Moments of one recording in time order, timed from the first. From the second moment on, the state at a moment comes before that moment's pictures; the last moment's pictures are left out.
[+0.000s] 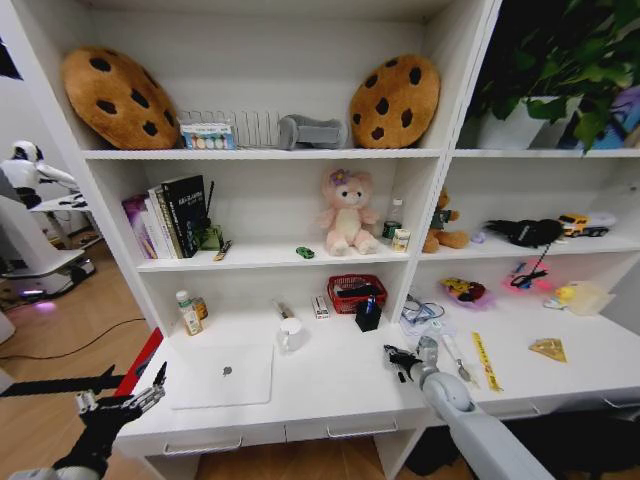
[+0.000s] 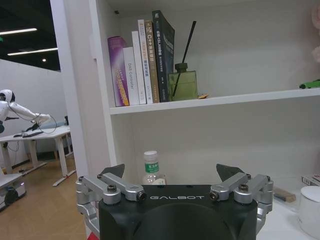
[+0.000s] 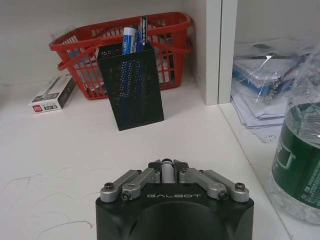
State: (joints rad) left arm 2.05 -1.35 -1.06 -2.42 -0.45 0.06 0.04; right arm -1.09 0.98 0.30 1.53 0.77 -0.41 0.10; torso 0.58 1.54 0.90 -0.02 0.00
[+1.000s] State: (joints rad) left arm 2.05 -1.35 -1.06 -2.42 -0.45 0.06 0.04; right arm -0.63 1.05 0.10 1.22 0.58 0.16 -0.10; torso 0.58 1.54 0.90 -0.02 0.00
